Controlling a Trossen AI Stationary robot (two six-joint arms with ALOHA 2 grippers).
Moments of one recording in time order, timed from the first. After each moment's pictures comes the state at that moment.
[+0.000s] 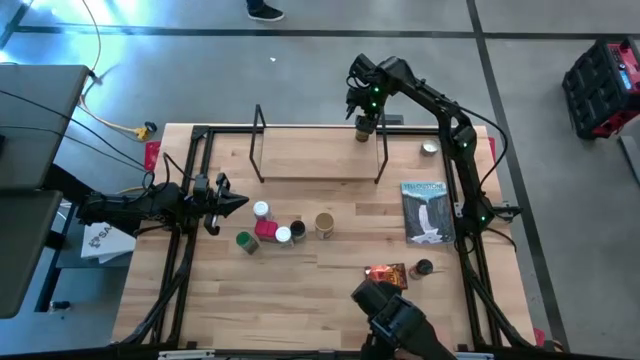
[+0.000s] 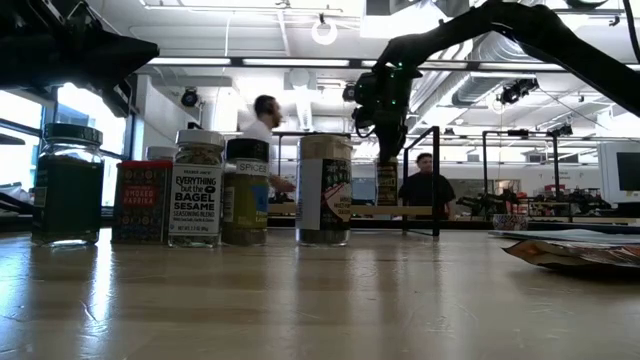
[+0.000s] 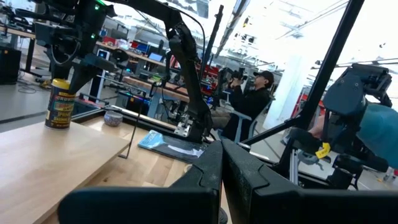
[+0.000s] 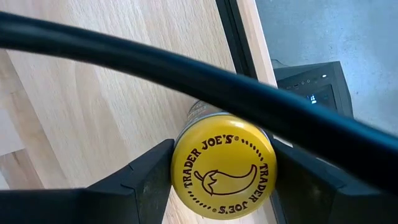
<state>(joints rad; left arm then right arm) -0.05 0.01 0.01 0.18 -0.14 -0.30 -0.80 2.24 2.21 -1.37 -0.09 -0.50</state>
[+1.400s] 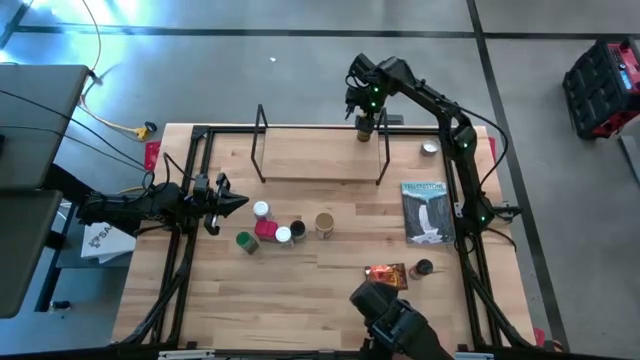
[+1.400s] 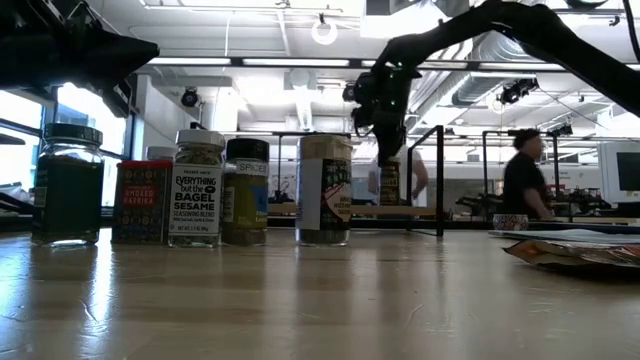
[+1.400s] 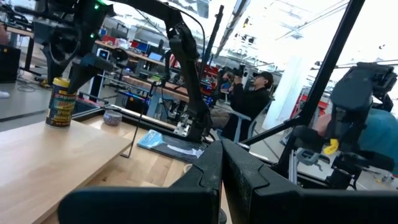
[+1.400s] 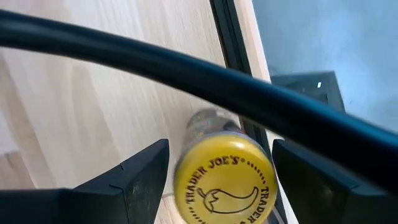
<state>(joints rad) -0.05 0.01 0.01 0.18 -0.14 -0.30 -0.78 2.22 2.21 -1.34 -0.11 -0.52</state>
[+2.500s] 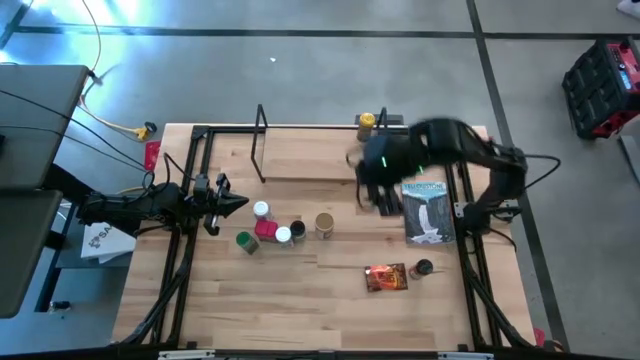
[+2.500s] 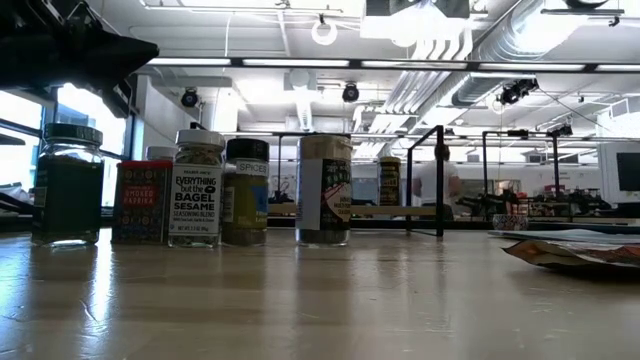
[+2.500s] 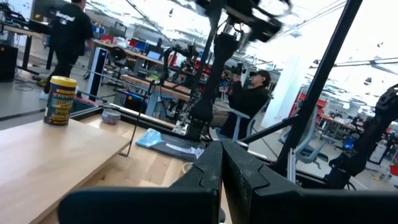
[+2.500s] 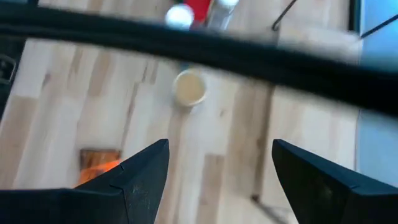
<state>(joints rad) -0.05 0.01 0.01 0.17 -0.13 -0.30 0.04 1.71 2.16 -1.51 0.06 -0.17</state>
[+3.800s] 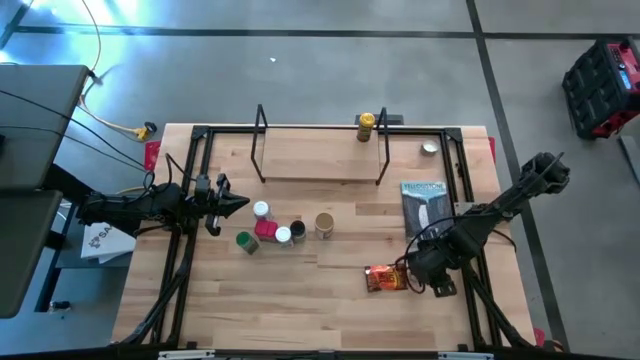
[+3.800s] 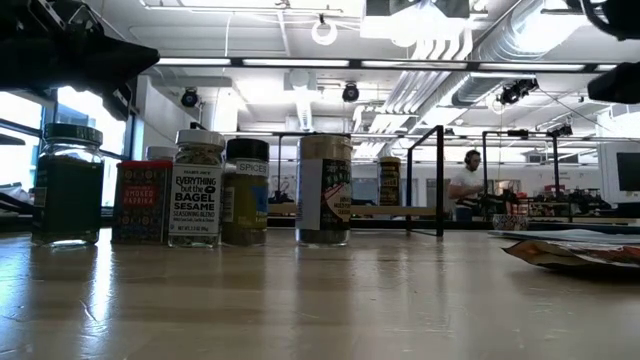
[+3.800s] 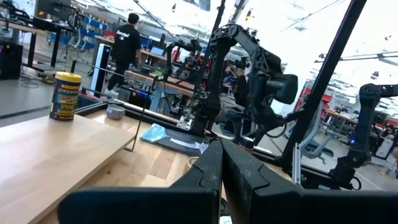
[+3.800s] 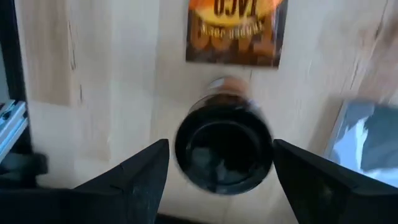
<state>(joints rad) -0.05 0.01 0.01 0.15 -0.14 -0.30 0.64 1.31 0.89 -1.00 -0.10 0.47</state>
